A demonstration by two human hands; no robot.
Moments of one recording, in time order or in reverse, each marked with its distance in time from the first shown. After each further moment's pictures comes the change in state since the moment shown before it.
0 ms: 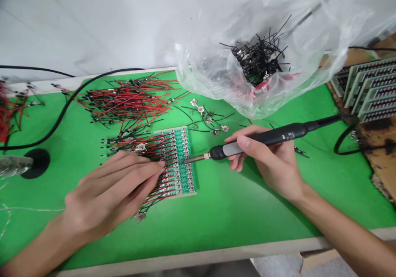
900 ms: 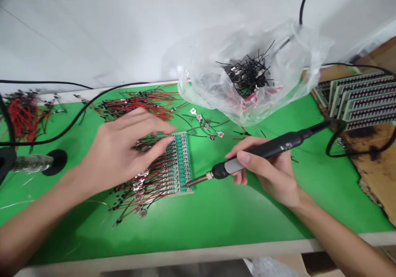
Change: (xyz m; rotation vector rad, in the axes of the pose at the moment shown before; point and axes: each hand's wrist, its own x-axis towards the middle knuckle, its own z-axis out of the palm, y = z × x) left_hand 0.072 -0.019 -0.017 0.021 -0.056 -0.097; right_hand -0.012 -0.012 -0.010 0.050 -0.095 0.000
